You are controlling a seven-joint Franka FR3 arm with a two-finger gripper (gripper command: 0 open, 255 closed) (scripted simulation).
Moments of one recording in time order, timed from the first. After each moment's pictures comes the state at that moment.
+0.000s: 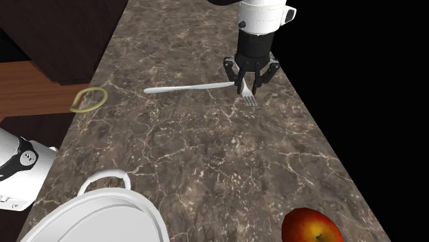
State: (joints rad) arm 0.20 0.38 0.02 -1.81 -0.07 2.19 -1.12
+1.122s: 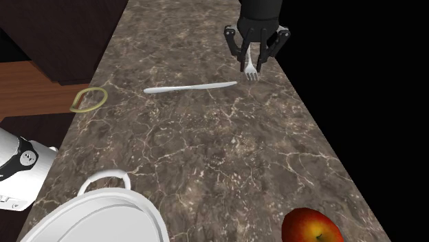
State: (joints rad) arm 0.20 0.29 0.03 -1.74 -0.06 2.03 -1.13
